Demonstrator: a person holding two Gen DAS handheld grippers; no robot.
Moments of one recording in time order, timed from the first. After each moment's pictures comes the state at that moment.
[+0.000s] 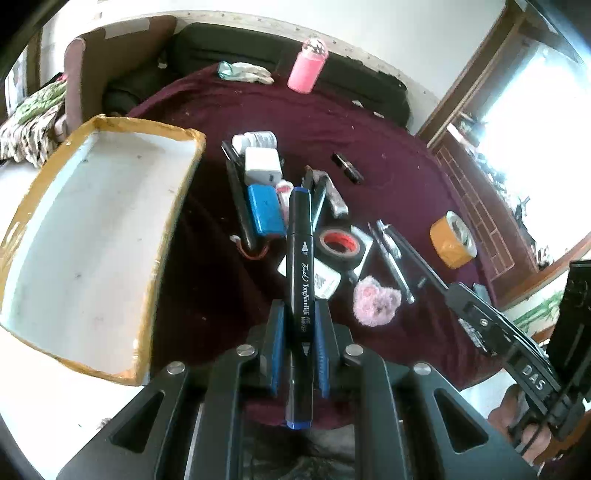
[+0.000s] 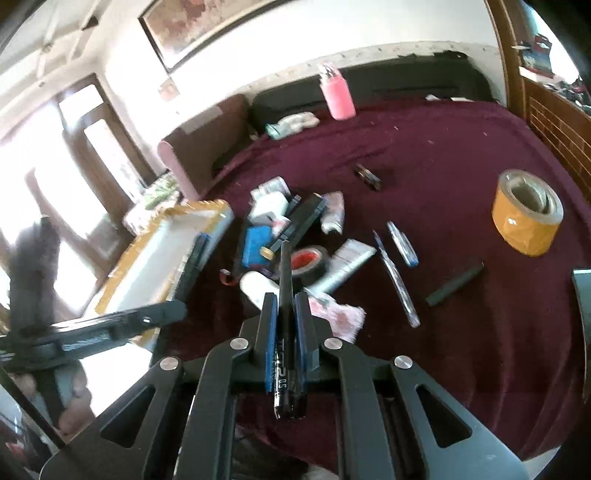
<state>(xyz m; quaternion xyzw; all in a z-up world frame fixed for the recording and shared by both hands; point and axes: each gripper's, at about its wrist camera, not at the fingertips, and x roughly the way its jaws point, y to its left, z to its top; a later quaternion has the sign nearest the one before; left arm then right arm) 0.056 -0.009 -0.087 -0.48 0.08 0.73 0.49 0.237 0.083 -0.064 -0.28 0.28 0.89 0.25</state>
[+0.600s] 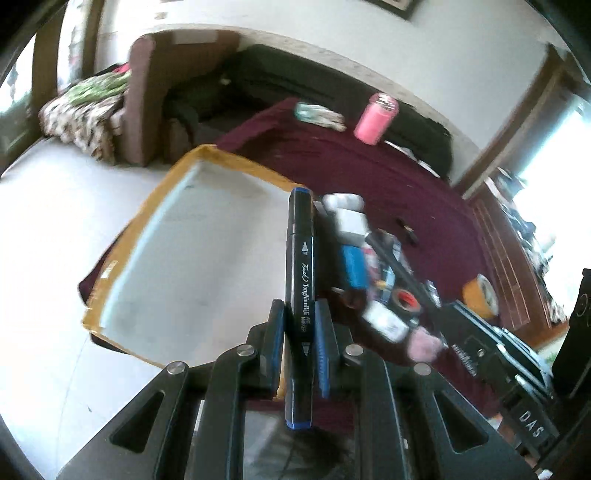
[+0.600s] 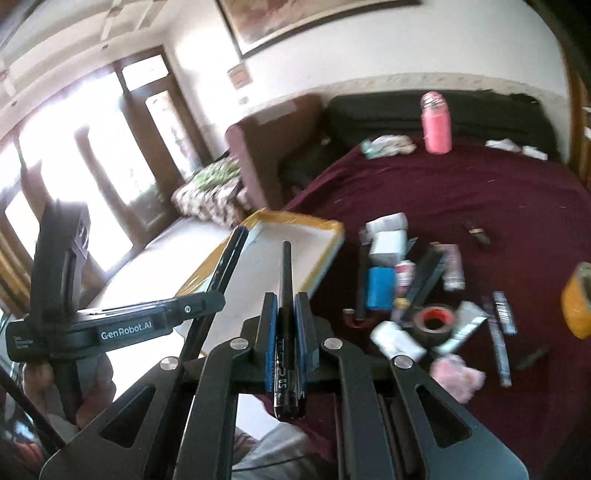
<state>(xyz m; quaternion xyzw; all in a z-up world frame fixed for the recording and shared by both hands) -0.034 -0.091 -0.055 -0.48 0.03 0.78 0.41 0.112 0.019 -0.016 -0.30 0.21 0.92 0.14</state>
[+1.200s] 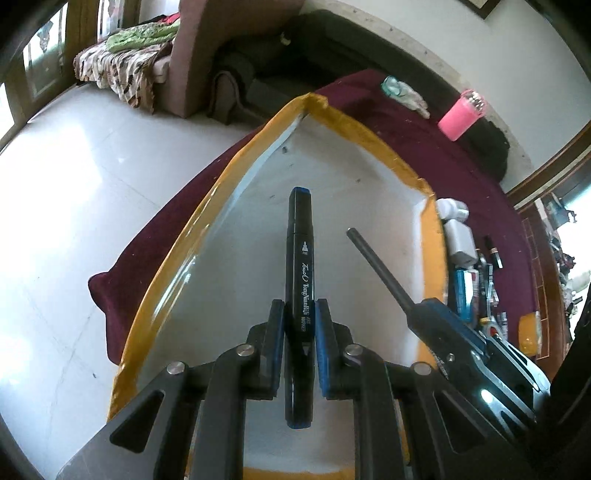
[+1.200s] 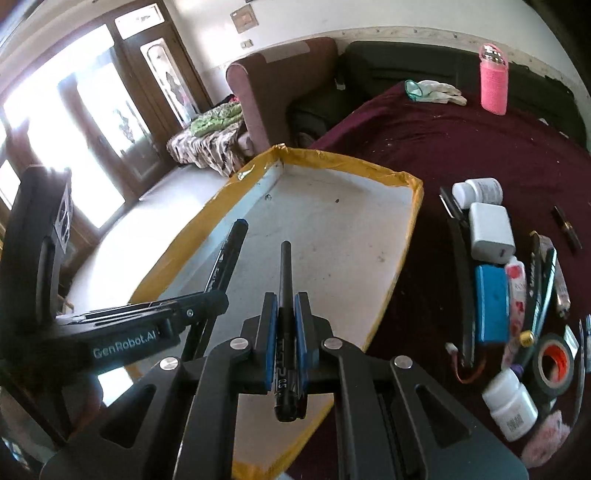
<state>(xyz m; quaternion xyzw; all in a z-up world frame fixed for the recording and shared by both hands) -0.130 -0.089 -0.144 -0.55 0.03 0.77 0.33 -0.035 0.028 -0.115 -0.39 0.20 0.89 0.12</state>
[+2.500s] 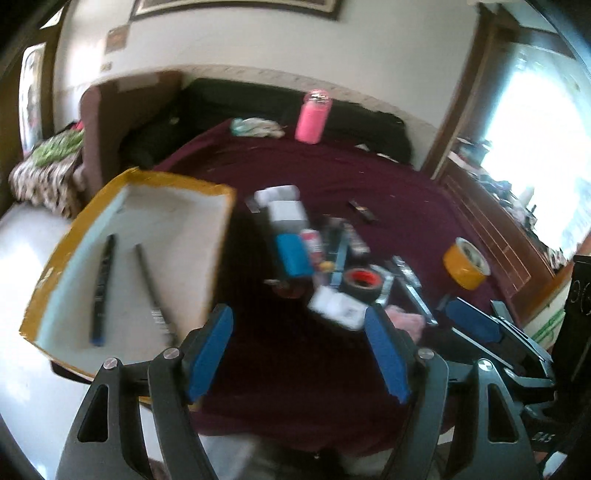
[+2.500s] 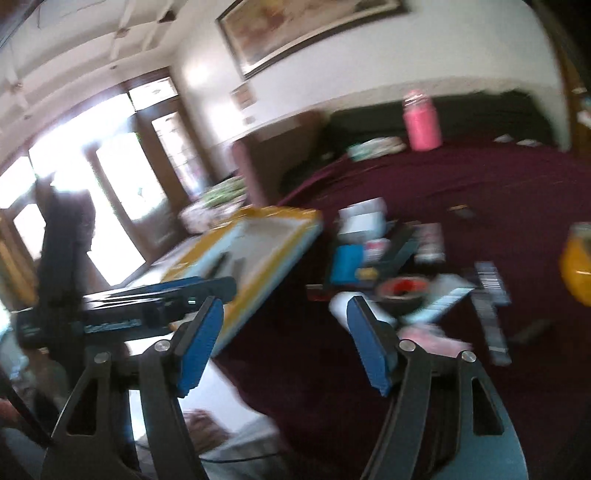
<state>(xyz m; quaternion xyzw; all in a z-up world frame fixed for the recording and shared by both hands) 0.061 -0.039 -0.078 -0.37 0.09 0.78 0.49 0.191 0.058 -0.078 -0.23 0.20 0.94 0.17</state>
